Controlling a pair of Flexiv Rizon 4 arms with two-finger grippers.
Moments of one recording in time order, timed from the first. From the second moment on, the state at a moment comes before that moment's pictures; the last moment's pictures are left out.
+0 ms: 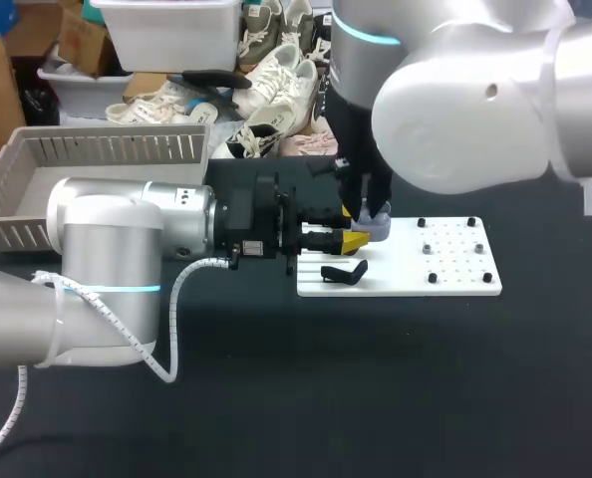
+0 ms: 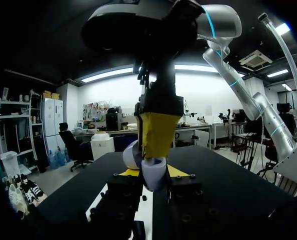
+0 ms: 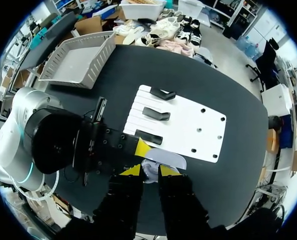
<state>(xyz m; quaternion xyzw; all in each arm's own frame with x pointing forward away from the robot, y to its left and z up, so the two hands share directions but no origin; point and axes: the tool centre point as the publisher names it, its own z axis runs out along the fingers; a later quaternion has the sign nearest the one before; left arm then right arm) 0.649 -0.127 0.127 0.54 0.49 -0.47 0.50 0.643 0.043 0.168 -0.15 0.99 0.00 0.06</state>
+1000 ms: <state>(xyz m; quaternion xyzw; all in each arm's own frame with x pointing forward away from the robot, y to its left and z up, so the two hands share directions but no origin) 0.649 -0.127 0.127 0.54 0.49 -0.47 0.50 0.655 0.034 0.202 -0.10 0.99 0.02 0.08</state>
